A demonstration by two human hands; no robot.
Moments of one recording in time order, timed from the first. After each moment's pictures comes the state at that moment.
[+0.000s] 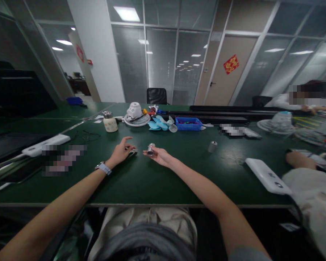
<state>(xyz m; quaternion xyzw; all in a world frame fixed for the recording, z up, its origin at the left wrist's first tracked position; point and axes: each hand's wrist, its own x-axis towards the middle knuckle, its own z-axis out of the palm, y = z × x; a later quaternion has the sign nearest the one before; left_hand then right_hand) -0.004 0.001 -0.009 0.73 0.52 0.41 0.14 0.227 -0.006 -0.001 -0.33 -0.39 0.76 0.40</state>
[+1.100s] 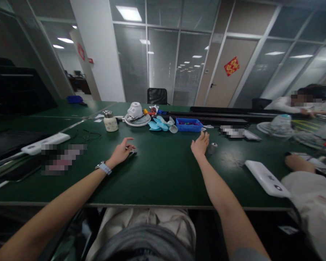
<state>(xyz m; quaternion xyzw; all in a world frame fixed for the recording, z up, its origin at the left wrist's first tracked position) -0.003 0.000 -0.007 0.74 0.53 0.39 0.12 0.396 0.061 -0.017 -0.70 -0.57 -0.13 0.42</state>
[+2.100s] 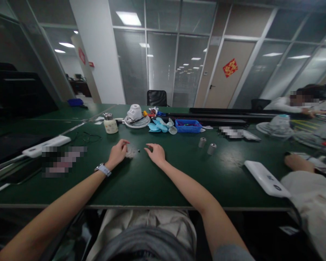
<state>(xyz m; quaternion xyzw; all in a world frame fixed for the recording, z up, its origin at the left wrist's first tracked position) -0.006 -0.002 -0.003 0.67 0.62 0.41 0.06 0.209 0.013 -0.012 -0.49 -0.78 0.13 0.38</state>
